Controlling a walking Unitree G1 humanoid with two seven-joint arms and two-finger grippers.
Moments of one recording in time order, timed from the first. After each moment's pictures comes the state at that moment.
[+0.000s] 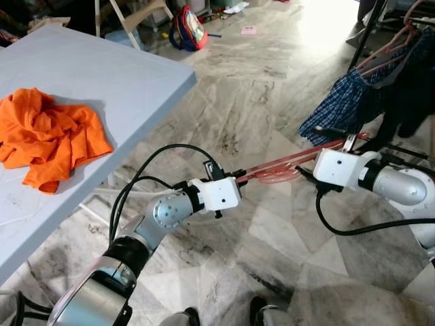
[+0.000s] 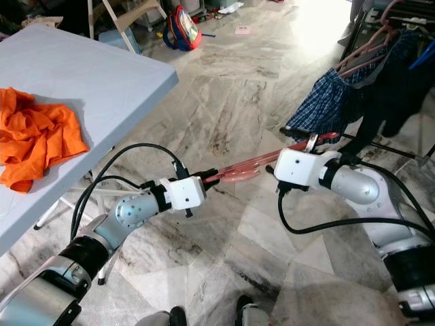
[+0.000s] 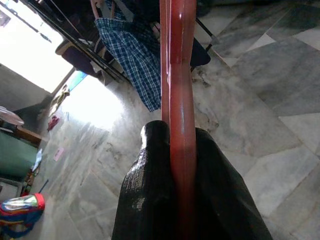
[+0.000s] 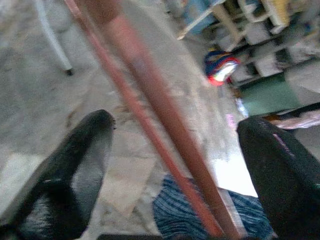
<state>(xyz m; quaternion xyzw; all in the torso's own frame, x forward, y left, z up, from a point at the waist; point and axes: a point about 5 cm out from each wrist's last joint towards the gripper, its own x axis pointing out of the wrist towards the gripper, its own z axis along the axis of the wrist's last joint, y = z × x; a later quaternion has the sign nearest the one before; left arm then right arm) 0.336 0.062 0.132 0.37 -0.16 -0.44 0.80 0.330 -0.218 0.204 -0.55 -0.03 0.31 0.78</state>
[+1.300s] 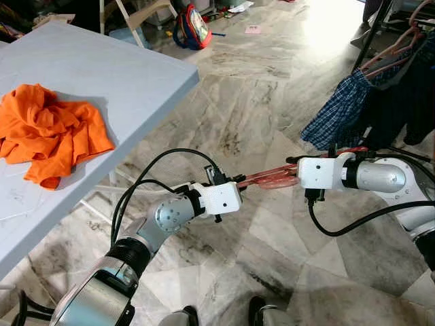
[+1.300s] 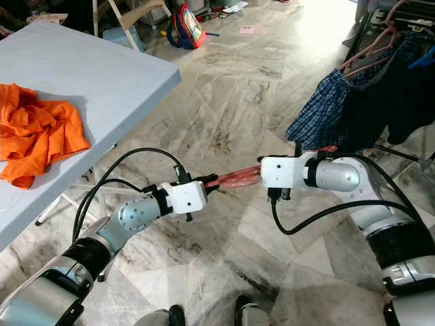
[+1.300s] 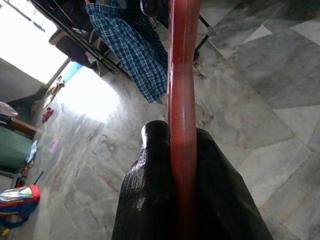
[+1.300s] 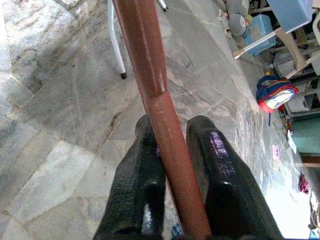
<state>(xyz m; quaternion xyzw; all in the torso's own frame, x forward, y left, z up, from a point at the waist) 0.335 0.060 0.122 0.38 -0.14 -0.44 0.80 0.341 -0.198 0.199 -0.57 0.01 0.41 0.71</state>
